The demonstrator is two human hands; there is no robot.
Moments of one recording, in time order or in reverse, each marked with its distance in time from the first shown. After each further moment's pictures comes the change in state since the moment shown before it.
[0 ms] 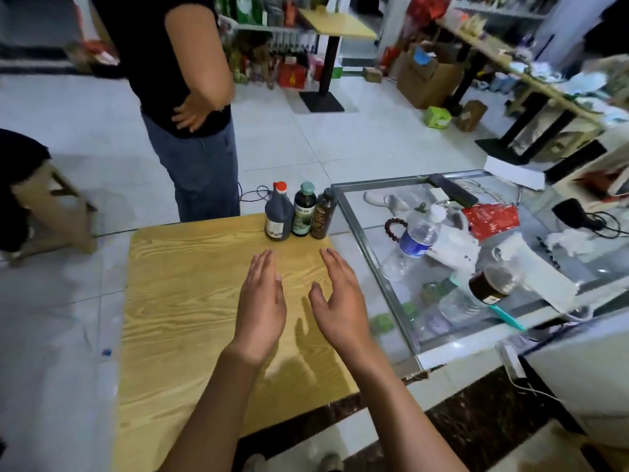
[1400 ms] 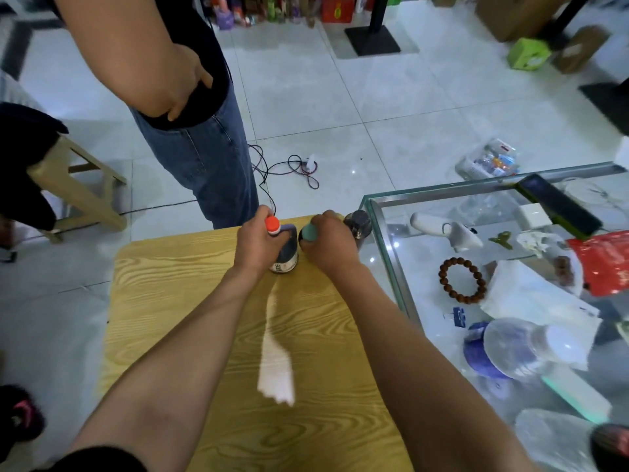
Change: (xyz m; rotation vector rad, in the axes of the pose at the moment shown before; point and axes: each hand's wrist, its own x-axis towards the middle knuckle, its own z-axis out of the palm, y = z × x) left_hand 0.288 -0.099 0.084 0.097 0.090 -0.219; right_hand 0.308 0.096 0.102 -0.223 -0.321 0.020
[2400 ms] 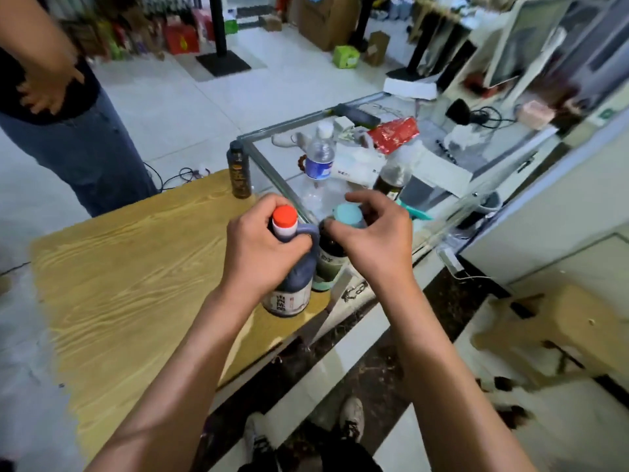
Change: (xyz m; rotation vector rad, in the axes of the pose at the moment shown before) left_hand -0.386 0.144 -0.124 -0.450 -0.166 0.513; right_hand -0.459 -0.034 -0.118 0.492 0.785 0.355
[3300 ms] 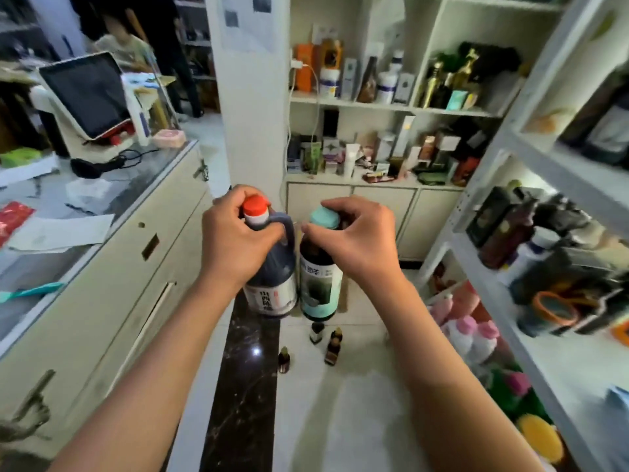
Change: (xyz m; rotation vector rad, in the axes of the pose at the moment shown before) left_hand -0.279 0.381 0.403 -0.344 -0.595 0.449; right_hand -0.200 0.168 -0.589 -0.208 0.735 0.059
